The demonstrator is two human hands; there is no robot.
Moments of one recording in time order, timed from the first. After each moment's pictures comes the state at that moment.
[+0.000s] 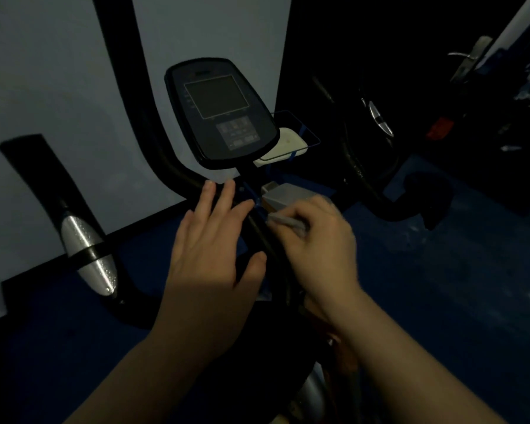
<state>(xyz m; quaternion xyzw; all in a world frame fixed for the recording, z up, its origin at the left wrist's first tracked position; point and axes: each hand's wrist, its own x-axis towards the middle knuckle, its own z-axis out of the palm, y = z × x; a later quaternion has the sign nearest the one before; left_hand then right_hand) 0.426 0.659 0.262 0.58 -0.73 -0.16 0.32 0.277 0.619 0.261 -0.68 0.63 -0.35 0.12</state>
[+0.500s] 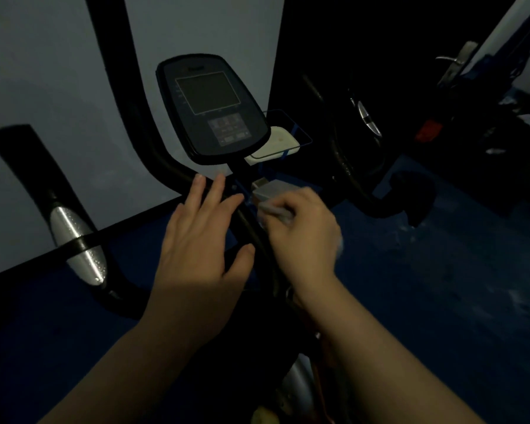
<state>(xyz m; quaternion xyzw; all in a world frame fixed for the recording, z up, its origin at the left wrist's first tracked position) 0.425 0.658 0.262 0.58 -0.73 -0.16 0.31 0.282 0.617 0.258 -0.65 0.65 -0.38 0.11</state>
